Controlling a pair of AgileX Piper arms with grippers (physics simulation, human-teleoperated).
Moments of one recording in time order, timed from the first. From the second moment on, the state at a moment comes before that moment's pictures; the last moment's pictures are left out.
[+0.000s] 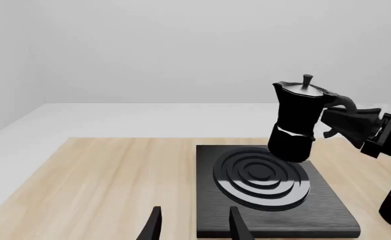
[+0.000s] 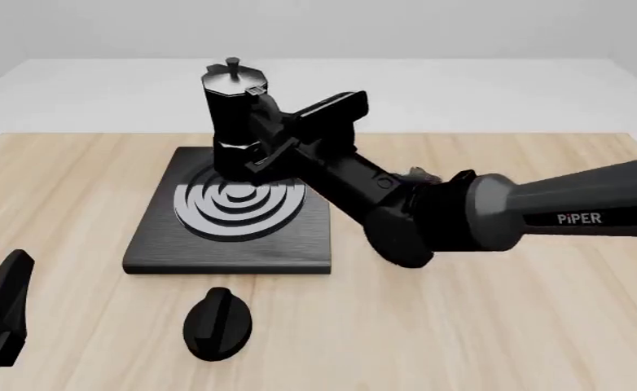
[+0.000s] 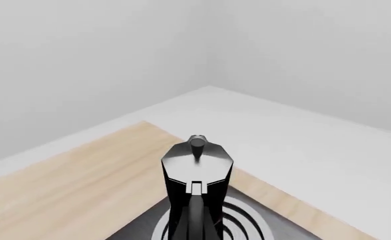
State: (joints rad) left arm 0.00 0.00 0.00 0.00 0.00; right arm 0.77 1.82 -1.01 -0.79 0.03
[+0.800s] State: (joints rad) left arm 0.00 0.00 0.00 0.00 0.00; right arm 0.78 2.12 -1.28 -0.77 0.05
